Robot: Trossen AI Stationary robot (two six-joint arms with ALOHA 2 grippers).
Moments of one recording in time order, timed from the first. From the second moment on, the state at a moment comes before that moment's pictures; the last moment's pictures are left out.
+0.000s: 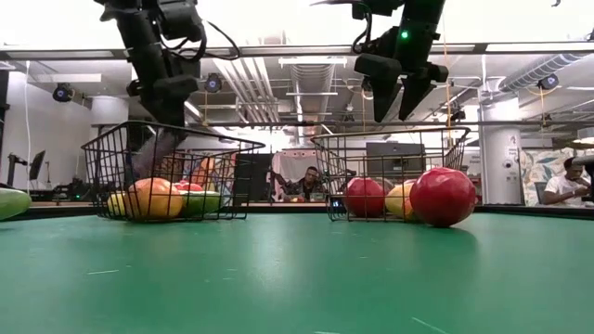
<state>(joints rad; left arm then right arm) 0.53 1.19 1.00 -0.86 -0.38 -0.14 -0.19 1.55 1.35 -1.03 0.47 0.58</state>
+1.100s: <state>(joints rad) -0.26 0.94 1.00 -0.68 -0.55 -0.30 0.24 1.45 1.40 -1.04 0.16 1.06</state>
